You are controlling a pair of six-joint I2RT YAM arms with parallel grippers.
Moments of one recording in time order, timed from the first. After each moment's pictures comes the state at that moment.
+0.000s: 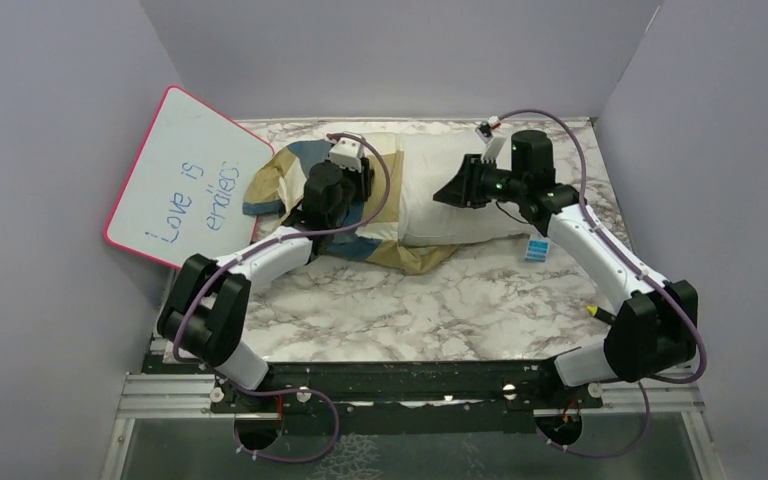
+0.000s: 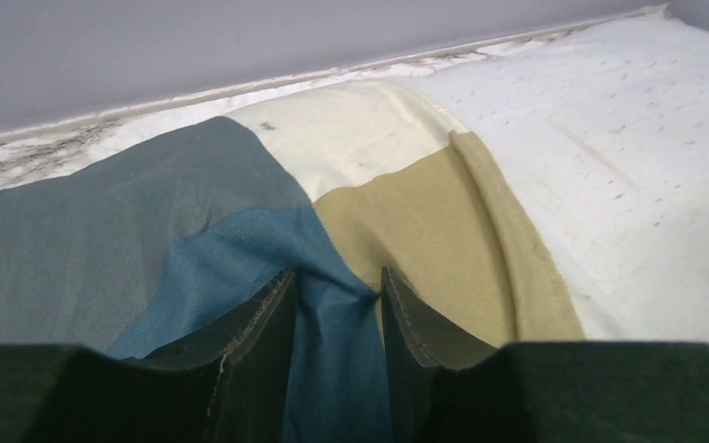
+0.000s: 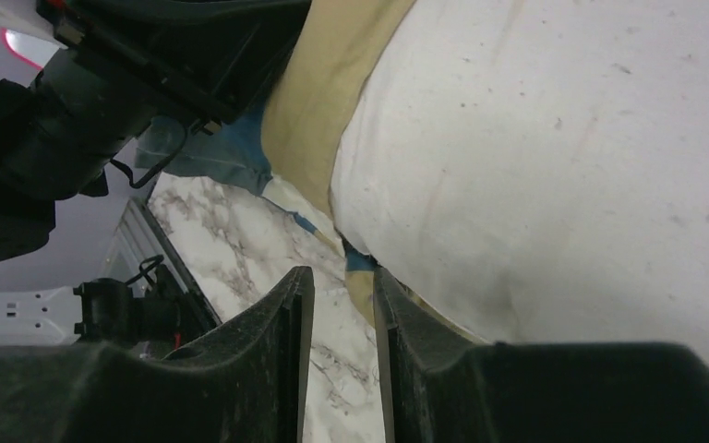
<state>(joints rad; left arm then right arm) -0.50 1.58 0.93 0.52 -0.12 -0.08 0.29 1.42 1.16 -0.23 -0.63 0.36</state>
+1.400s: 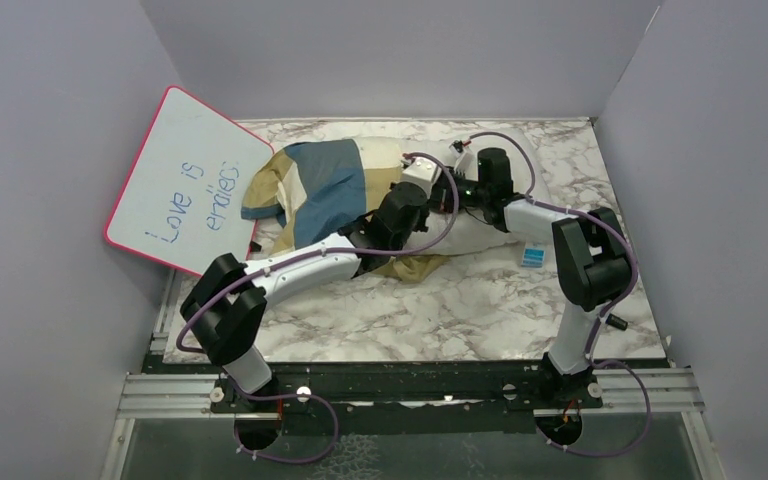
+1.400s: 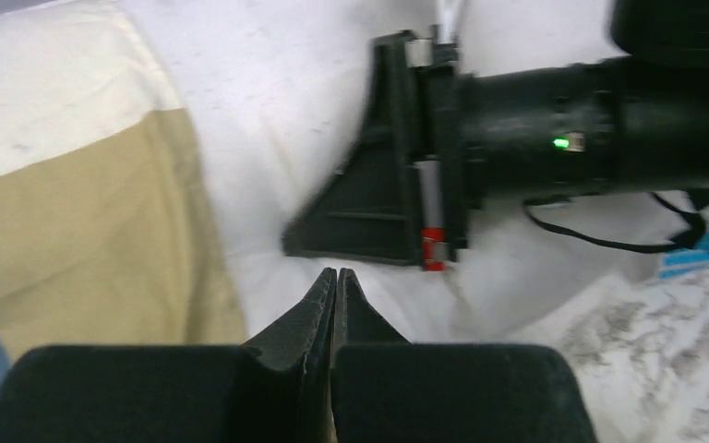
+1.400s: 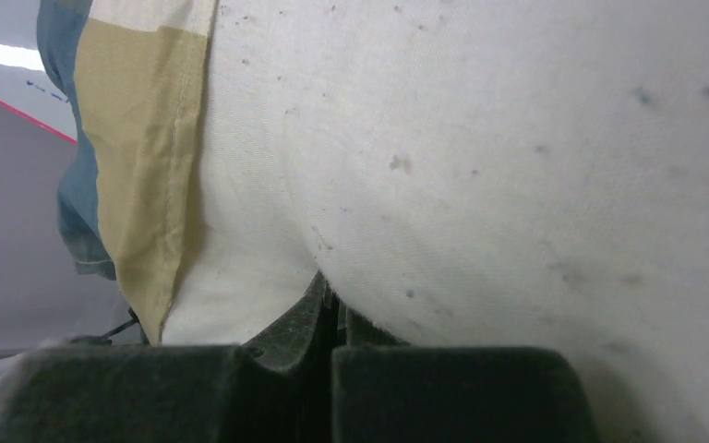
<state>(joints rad) -0.87 1.63 1.15 0.10 -0.46 -0.22 0.32 1.89 1.11 0.31 -0.71 0.53</state>
